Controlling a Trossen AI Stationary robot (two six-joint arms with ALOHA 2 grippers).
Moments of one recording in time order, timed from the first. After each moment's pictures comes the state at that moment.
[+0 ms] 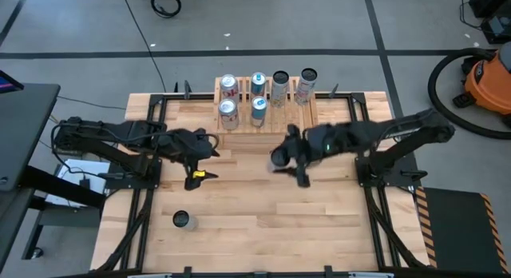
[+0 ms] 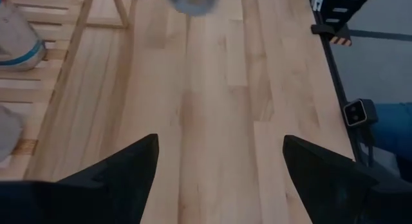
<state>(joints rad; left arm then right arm) -0.17 1.16 1.25 -0.82 -0.07 -0.19 0.17 1.31 1.26 -0.43 0.07 -0.01</state>
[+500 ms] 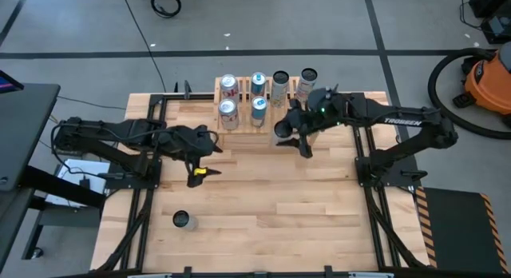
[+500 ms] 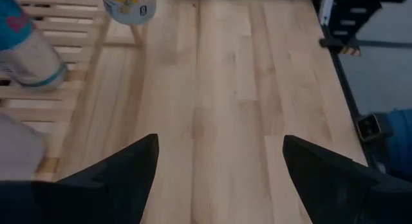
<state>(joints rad) -0.15 1.16 1.25 -0.77 -0.09 -0.15 -0.16 1.27 1.26 -0.50 -0.23 -0.18</state>
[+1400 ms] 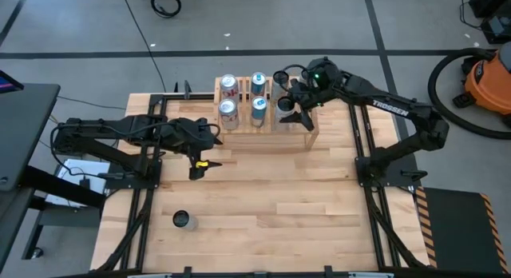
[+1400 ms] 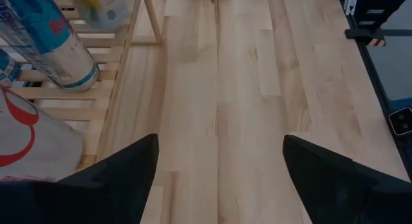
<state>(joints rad) -0.07 1.16 1.25 -0.79 -0.09 -0.05 -0.55 1.36 1.26 -0.50 -0.65 -0.32</state>
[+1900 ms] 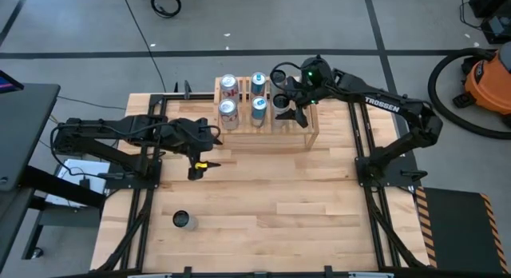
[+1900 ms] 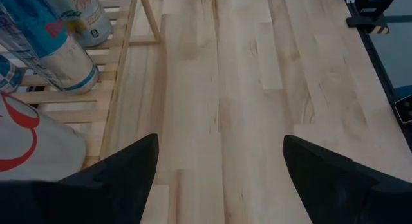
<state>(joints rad) -0.07 1.16 1.25 -0.80 -0.09 -0.01 -0.58 1.44 1.28 -0.48 -0.63 -0.36</state>
